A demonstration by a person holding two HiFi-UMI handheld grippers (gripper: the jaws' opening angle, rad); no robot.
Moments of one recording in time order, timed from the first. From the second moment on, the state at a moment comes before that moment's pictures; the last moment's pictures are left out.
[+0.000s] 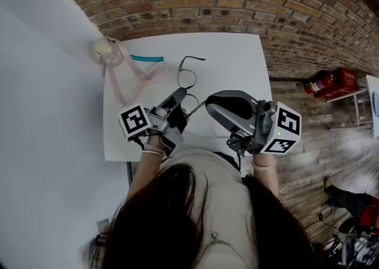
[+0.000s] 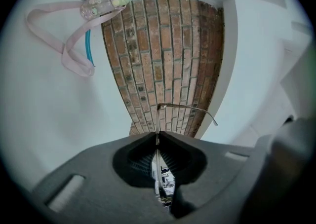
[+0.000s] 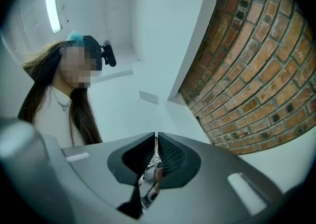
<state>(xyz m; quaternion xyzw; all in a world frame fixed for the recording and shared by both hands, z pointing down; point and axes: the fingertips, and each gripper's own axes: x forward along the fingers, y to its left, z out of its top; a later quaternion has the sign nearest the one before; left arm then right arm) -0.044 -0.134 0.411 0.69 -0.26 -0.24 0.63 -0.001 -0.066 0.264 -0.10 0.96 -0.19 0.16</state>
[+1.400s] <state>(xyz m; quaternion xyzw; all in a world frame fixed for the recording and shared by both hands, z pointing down) -0.051 -0.136 0.410 0.68 -0.28 -0.26 0.63 0.022 -0.107 0.312 -0.26 0.95 -0.16 0.06</state>
